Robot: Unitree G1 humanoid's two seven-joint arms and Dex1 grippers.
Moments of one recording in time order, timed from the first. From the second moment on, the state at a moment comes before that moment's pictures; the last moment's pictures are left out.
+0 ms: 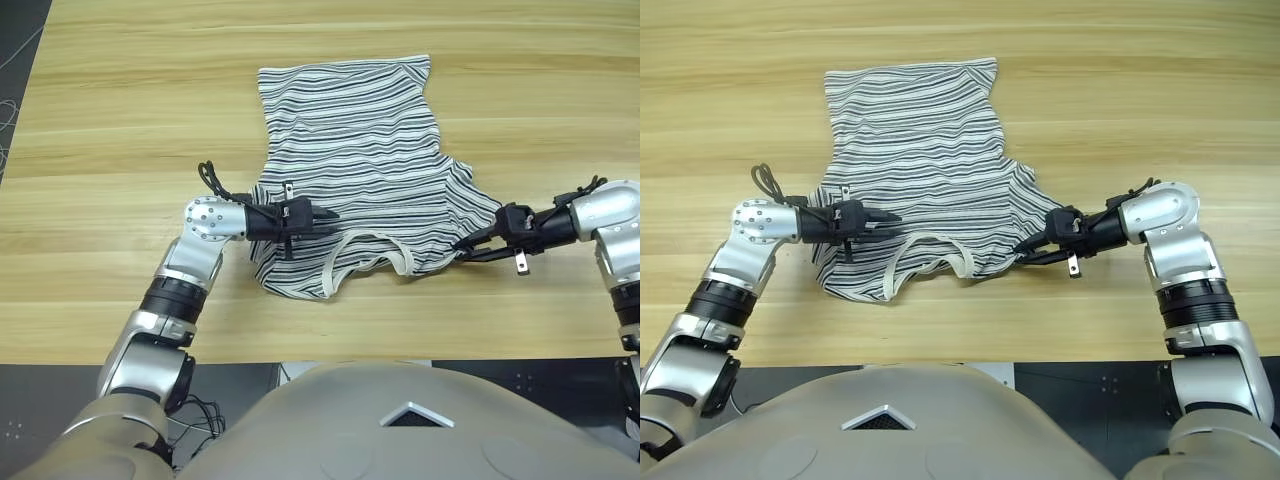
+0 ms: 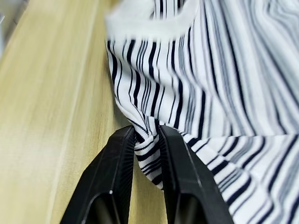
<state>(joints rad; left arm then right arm) -0.14 0.58 -0.32 0.17 -0.09 -0.23 -1.14 -0.21 -0.77 0.23 0.24 0.20 -0.06 1.58</state>
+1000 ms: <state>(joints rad) 0.00 0.83 -0.13 0.01 -0.09 -0.16 -1.15 -0.30 -0.69 0.27 0.41 0.19 -0.09 1.35</state>
